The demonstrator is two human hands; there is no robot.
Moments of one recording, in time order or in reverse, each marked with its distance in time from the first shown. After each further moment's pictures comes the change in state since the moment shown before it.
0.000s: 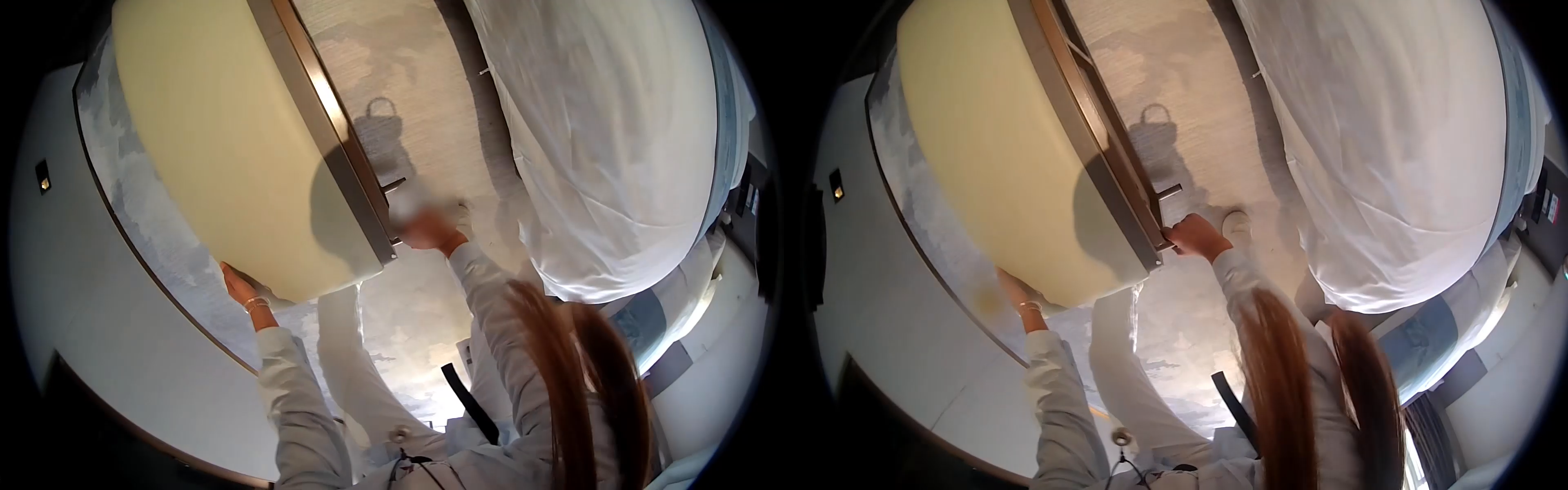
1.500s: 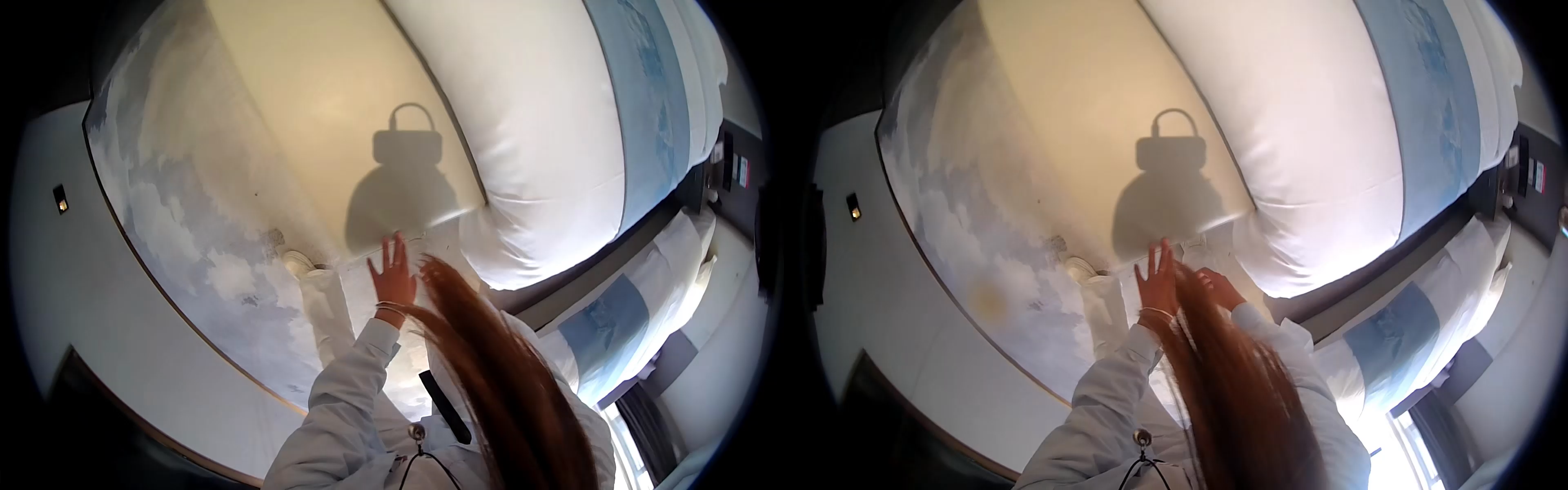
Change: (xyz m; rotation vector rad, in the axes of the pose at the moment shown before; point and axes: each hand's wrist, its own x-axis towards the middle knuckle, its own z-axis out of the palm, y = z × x) left_hand -0.429 0.050 0.167 1.602 -0.957 1.193; right_hand -0.224 -0.046 -0.008 1.132 0.345 0.526
